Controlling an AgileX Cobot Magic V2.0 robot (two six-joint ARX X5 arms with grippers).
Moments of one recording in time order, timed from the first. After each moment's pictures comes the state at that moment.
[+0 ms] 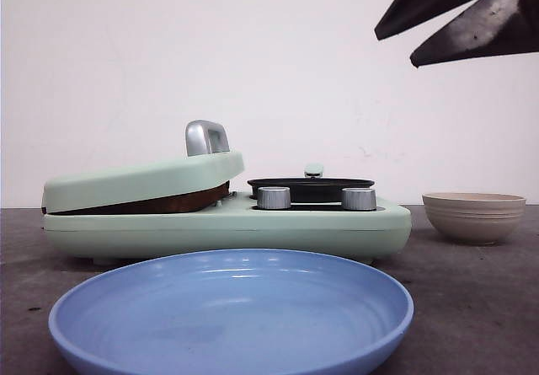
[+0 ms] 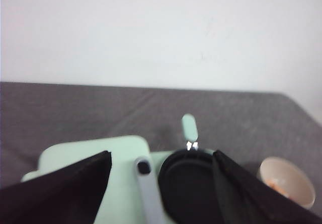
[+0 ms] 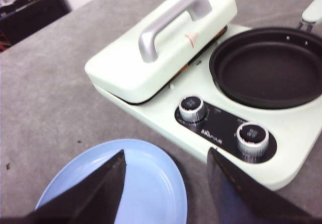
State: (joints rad) left arm -0.51 1.14 1.16 -0.25 -0.14 -0.27; right arm 0.62 0.74 0.53 -0.12 -0.21 0.21
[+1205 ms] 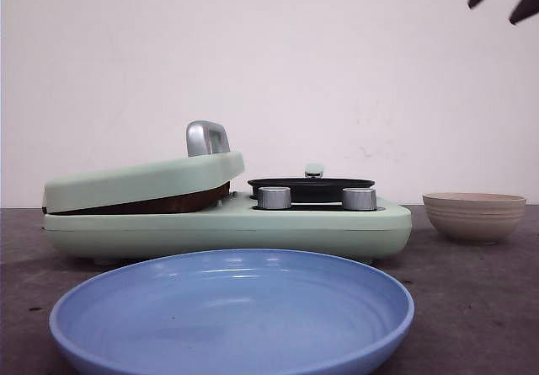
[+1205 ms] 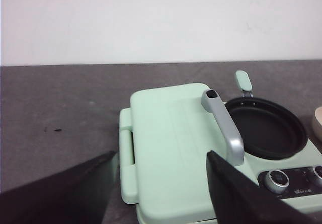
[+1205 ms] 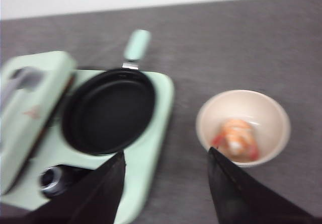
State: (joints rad) left arm -0.51 0.55 0.77 -0.44 -0.28 -0.15; right arm 0.12 1.04 1.04 -0.53 -0.19 0.21
